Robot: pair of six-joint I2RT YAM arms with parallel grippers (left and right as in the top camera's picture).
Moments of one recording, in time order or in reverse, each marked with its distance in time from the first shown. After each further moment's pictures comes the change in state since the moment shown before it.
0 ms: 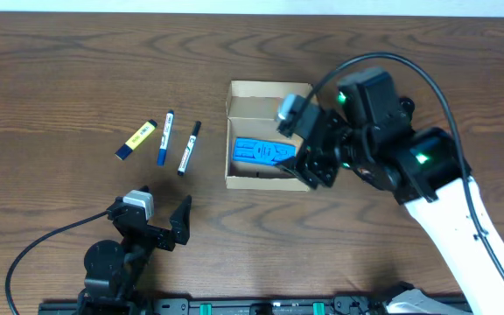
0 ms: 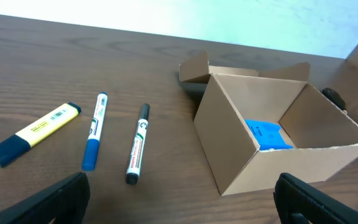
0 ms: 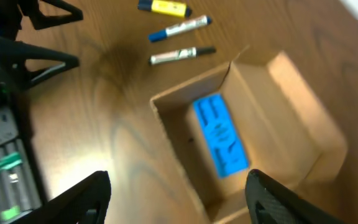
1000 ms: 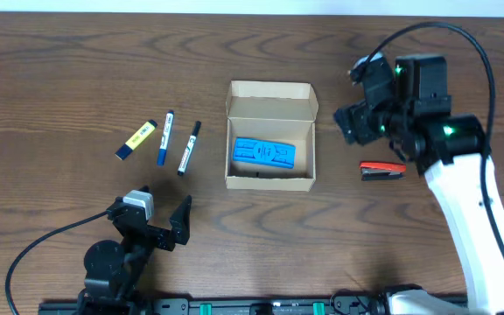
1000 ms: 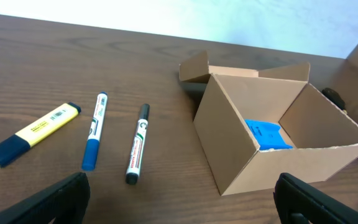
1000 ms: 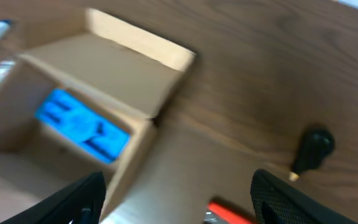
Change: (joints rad) left arm 0.000 0.000 0.000 0.000 0.000 0.000; right arm -0.330 0.080 -0.114 0.221 0.266 0.246
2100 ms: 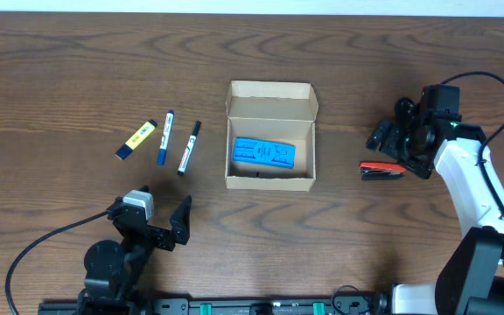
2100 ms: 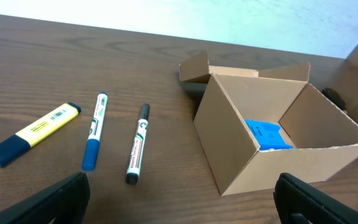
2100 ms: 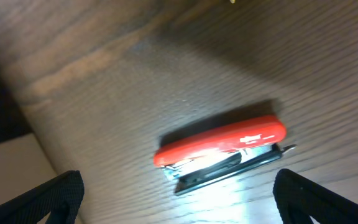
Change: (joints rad) left arm 0.000 0.000 0.000 0.000 0.000 0.000; right arm -0.294 0.175 -0.267 0.092 0.013 0.587
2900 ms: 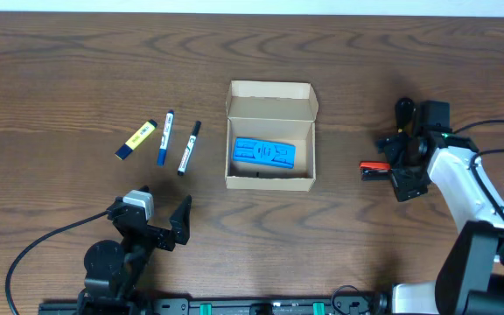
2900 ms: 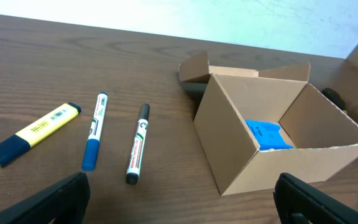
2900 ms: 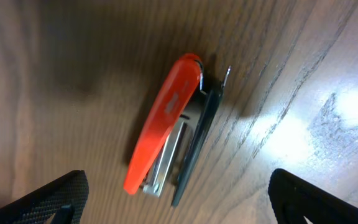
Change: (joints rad) left arm 0.000 0.000 0.000 0.000 0.000 0.000; right arm 0.000 0.027 -0.109 0.024 0.101 0.737
